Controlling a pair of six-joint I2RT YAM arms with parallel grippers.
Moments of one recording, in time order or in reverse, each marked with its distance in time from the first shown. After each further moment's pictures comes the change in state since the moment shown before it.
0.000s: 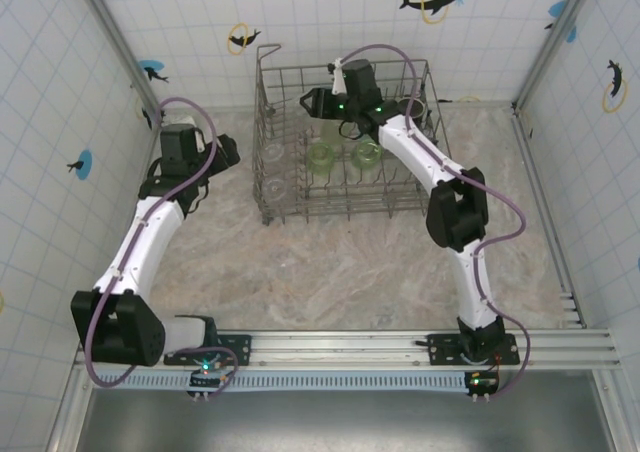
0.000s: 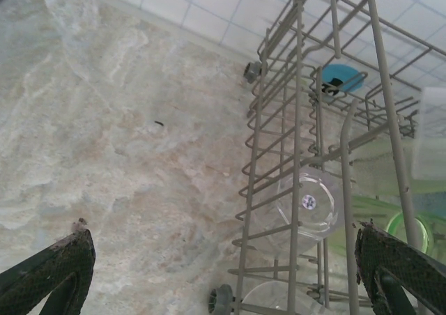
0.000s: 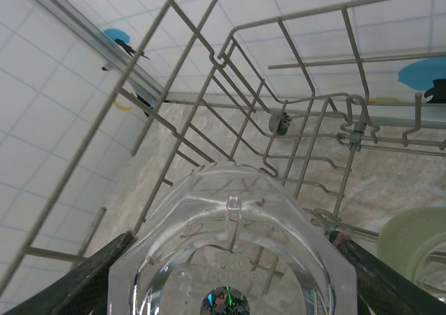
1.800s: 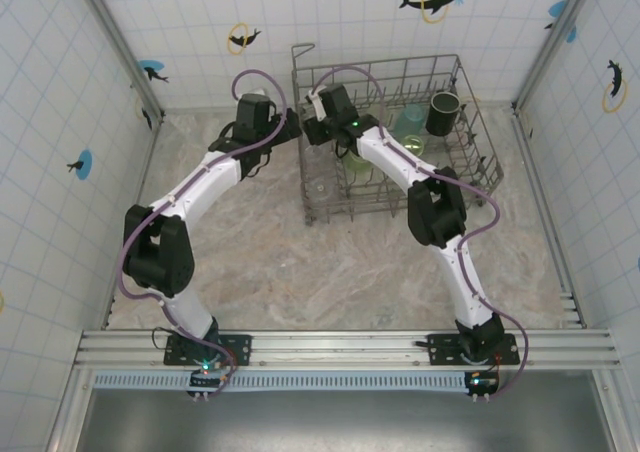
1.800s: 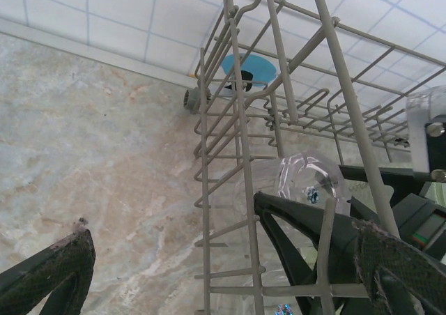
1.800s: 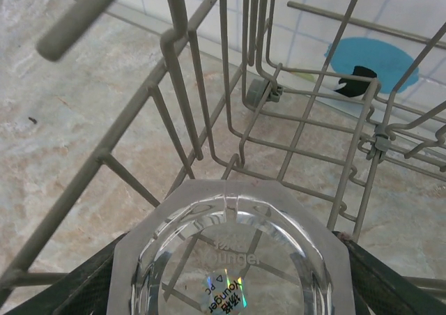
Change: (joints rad) left arm -0.296 0.446 0.325 0.163 -0.121 -0.094; right arm 0.059 0.151 0.051 -0.086 0.285 -0.437
